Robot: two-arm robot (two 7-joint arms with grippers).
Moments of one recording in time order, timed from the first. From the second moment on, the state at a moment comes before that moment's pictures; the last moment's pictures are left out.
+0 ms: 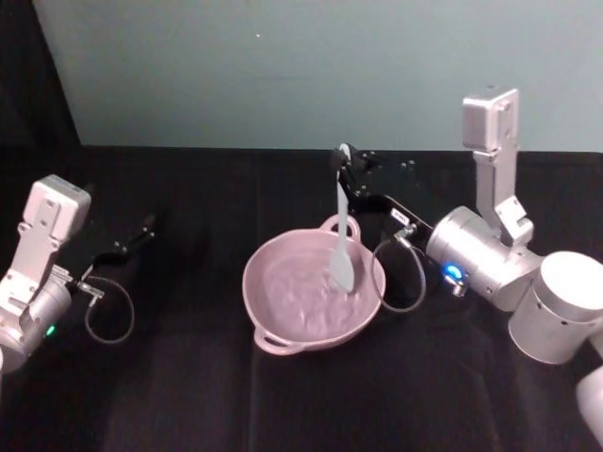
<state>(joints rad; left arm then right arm) -0.20 0.60 0.45 -1.41 -0.25 -0.12 0.03 0.31 0.30 -0.39 -1.50 0.41 0.07 0.35</state>
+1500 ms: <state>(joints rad) -0.20 0.60 0.45 -1.41 -0.25 -0.12 0.03 0.40 0.21 -0.45 -1.36 0.41 0.04 0.39</state>
